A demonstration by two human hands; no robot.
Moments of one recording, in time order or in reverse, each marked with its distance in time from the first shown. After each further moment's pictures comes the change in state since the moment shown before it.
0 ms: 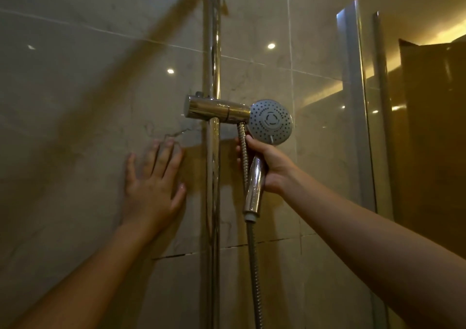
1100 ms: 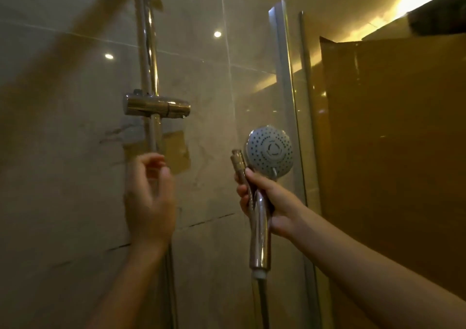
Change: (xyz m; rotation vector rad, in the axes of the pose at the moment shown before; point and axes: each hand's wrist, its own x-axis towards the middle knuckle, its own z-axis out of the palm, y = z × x) left_hand -0.029 0.113 -0.077 -1.185 0.243 -0.376; right_hand -0.154 0.010 -0.041 -0.019 0.198 0.028
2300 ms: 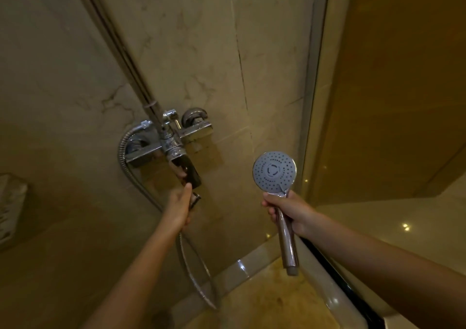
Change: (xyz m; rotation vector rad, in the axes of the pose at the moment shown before) left_hand -0.379 -0.115 -0.090 0.362 -0.758 -1.267; right_hand -0.185 0.318 -0.226 -0.136 0.559 0.671
